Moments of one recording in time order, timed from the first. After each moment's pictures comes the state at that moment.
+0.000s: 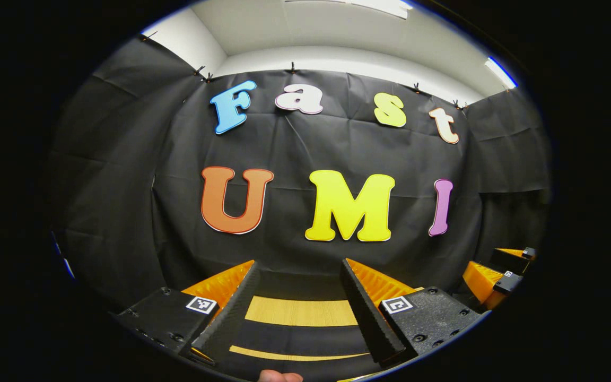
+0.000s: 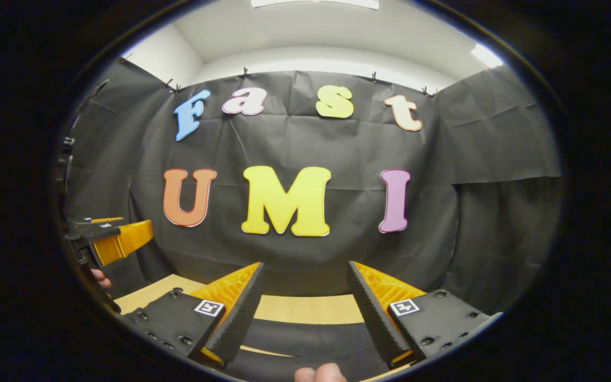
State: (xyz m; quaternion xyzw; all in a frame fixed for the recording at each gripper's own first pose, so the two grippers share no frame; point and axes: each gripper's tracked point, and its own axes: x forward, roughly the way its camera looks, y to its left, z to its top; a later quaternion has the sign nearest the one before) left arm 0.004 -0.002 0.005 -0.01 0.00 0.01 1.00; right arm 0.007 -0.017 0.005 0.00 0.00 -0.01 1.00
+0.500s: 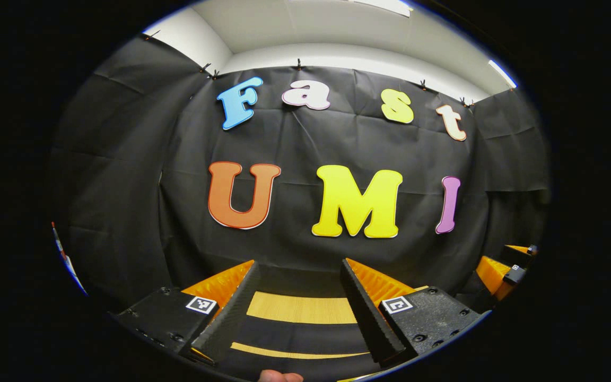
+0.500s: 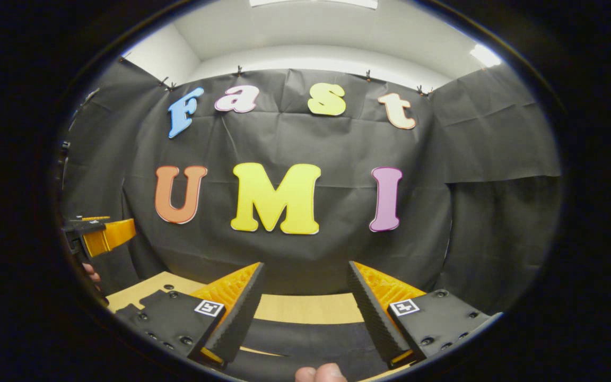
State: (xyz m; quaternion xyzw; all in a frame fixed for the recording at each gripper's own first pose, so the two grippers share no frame) left arm 0.002 0.008 -0.008 -0.02 0.01 0.03 1.00; right arm 0.014 -0.044 -0.005 -0.01 0.00 -0.02 1.00
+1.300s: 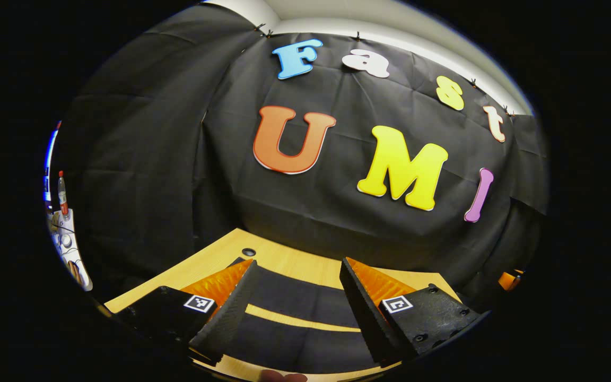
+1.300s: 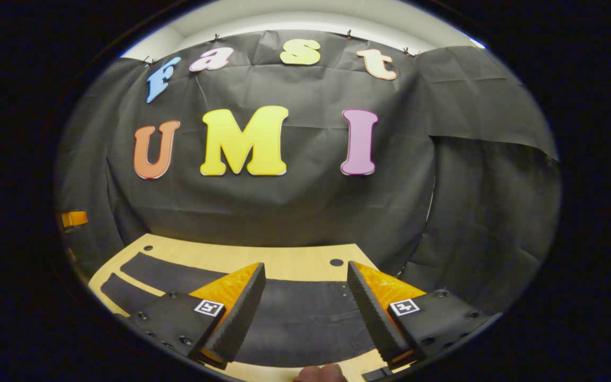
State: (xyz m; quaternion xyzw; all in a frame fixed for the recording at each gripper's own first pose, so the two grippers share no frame) left arm -0.035 0.112 -0.120 -0.12 0.14 0.10 0.98; right arm 0.001 -0.159 -0.111 0.00 0.15 -0.06 0.99
